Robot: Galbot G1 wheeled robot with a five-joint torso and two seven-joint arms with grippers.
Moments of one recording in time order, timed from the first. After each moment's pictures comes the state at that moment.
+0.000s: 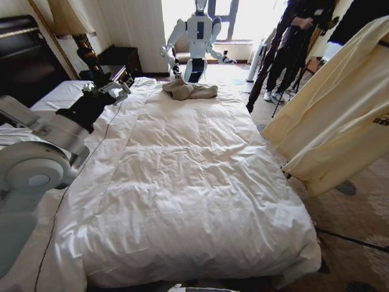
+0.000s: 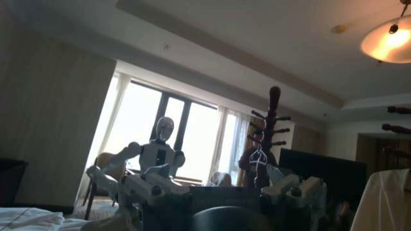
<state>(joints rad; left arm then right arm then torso) 0.80 -0.58 -0.71 -2.31 -1.38 0.25 -0.27 0.48 -0.02 -0.38 1.21 1.59 -0.51 -0.51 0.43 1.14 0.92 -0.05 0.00</state>
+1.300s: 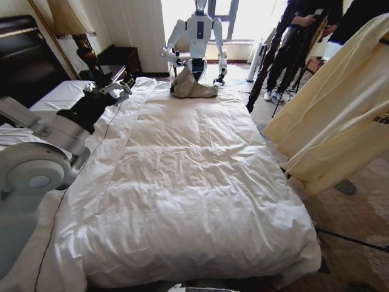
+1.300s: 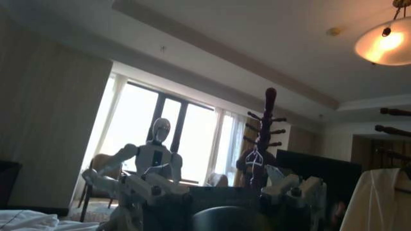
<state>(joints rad) 0.81 -0.58 -0.72 -2.33 -1.39 0.25 -0.26 0.49 0.03 -0.37 1.13 1.52 -0.52 -0.60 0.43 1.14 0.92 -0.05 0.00</state>
